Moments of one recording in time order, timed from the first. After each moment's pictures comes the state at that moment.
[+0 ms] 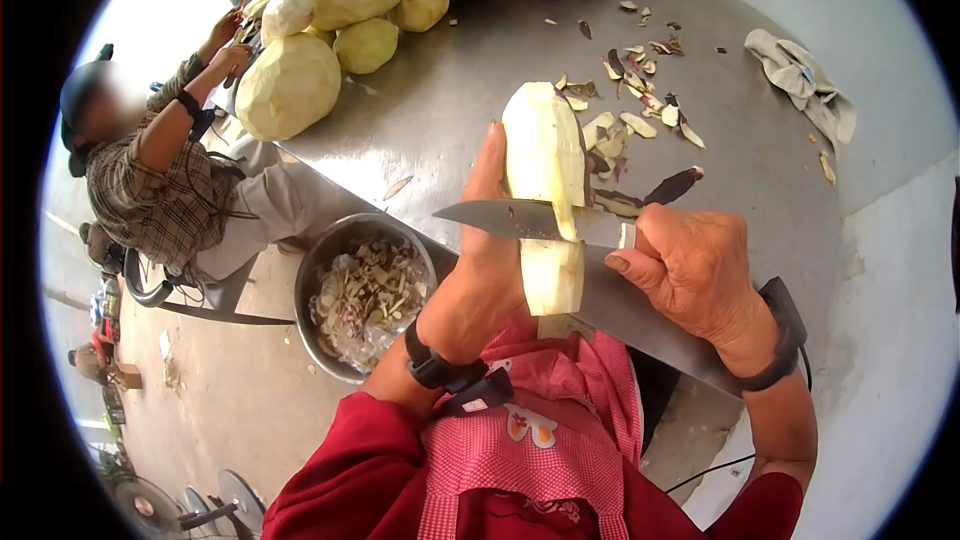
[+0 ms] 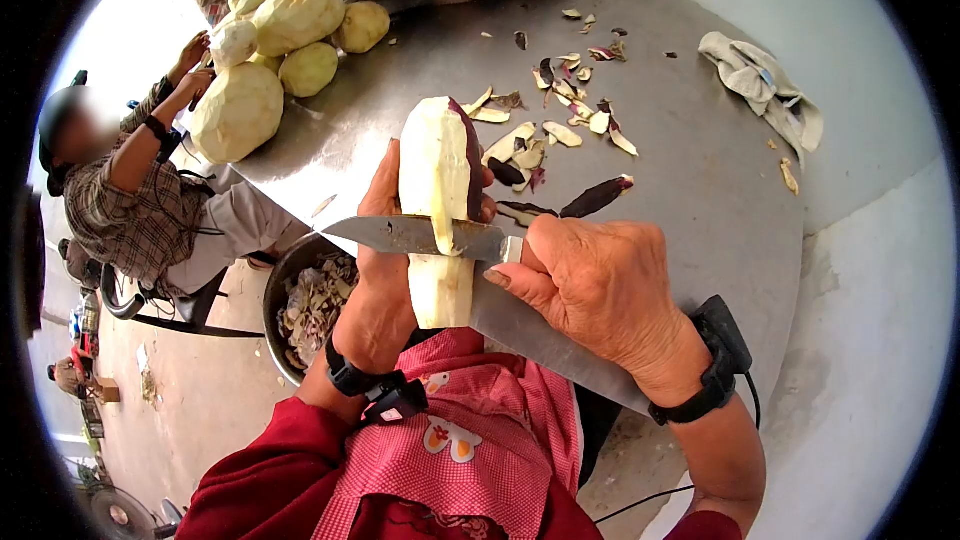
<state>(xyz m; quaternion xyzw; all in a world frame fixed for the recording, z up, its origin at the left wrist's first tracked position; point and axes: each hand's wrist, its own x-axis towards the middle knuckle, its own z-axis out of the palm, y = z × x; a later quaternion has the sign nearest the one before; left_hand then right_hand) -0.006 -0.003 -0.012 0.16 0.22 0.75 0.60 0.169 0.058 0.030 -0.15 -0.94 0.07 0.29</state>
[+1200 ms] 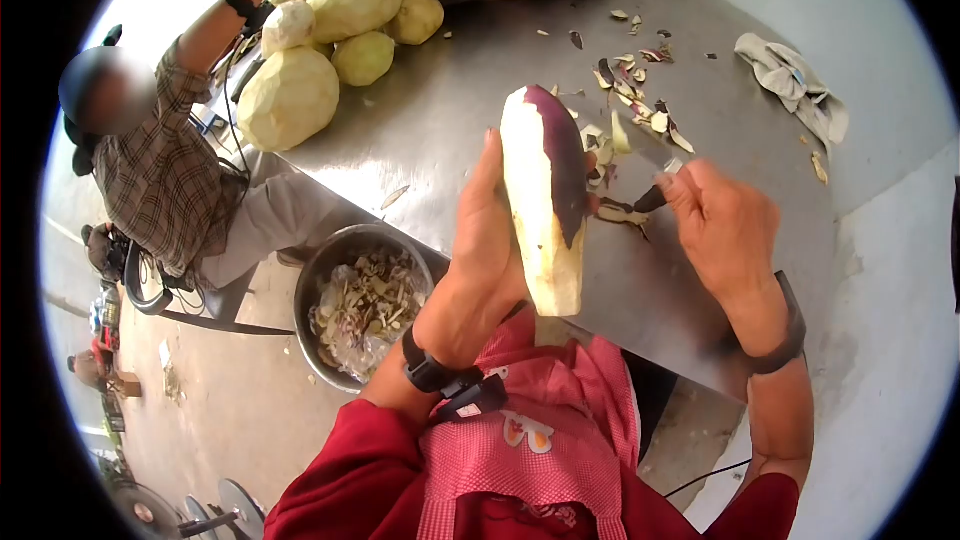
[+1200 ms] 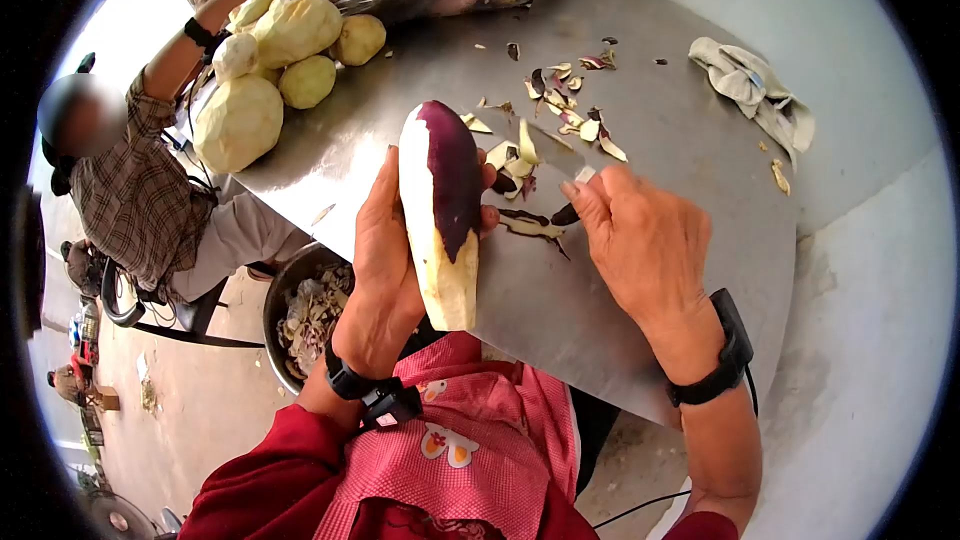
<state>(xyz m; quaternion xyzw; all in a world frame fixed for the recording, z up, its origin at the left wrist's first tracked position) -0.003 0.000 -0.003 0.13 0.15 0.76 0.62 0.179 0.084 0.029 -0.37 -0.88 -0.03 0.28</state>
